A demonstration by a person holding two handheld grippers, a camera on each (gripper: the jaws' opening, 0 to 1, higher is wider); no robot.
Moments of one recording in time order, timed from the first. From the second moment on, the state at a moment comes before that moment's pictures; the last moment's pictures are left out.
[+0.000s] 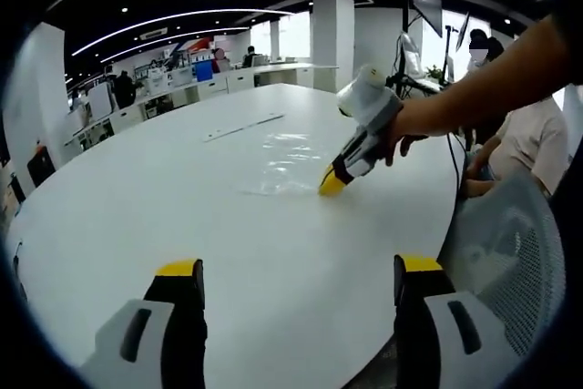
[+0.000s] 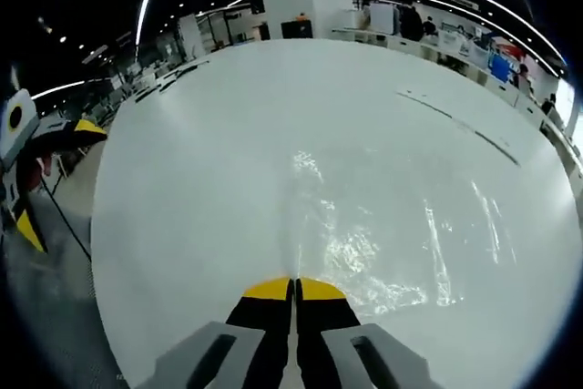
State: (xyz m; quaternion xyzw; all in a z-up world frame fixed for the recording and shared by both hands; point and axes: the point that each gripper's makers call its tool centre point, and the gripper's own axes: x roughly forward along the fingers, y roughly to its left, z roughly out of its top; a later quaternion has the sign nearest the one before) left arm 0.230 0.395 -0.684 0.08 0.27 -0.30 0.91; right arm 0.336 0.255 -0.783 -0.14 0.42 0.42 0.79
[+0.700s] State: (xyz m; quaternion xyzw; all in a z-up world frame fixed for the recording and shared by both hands) left arm 0.240 0.398 -0.691 0.08 0.28 -0.31 0.90; right arm 0.259 0.272 -0.731 -0.22 0.34 0.58 0.71
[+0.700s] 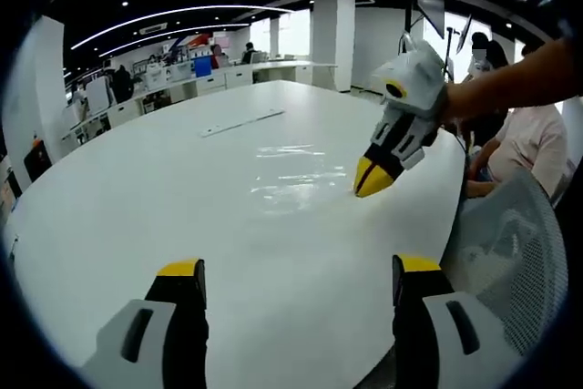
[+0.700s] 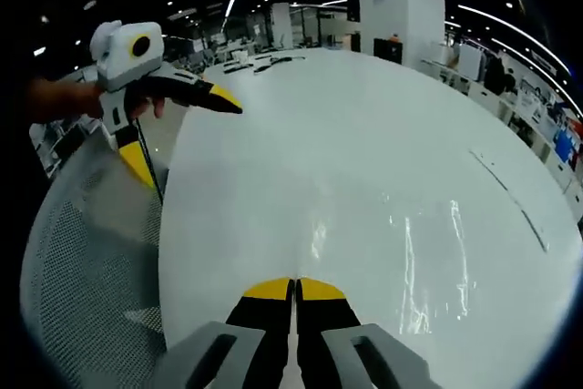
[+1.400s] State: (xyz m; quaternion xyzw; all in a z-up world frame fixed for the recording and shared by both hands) left arm 0.245 0.382 -0.697 0.17 0.28 -0.37 0.87; right arm 0.232 0.271 -0.688 -0.25 0.29 0.64 0.67
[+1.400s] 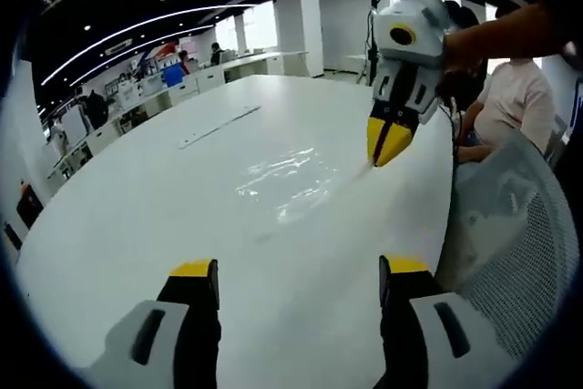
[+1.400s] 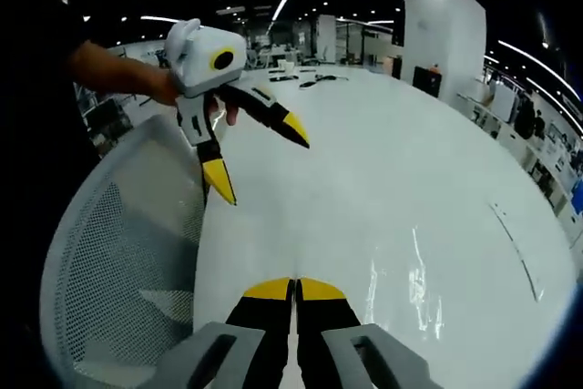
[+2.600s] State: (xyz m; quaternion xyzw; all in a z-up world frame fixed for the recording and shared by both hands) left arm 0.240 0.369 -0.698 0.32 0.25 -0.45 0.80; right arm 0.218 0.255 -0.667 -0.29 0.23 0.68 0.63
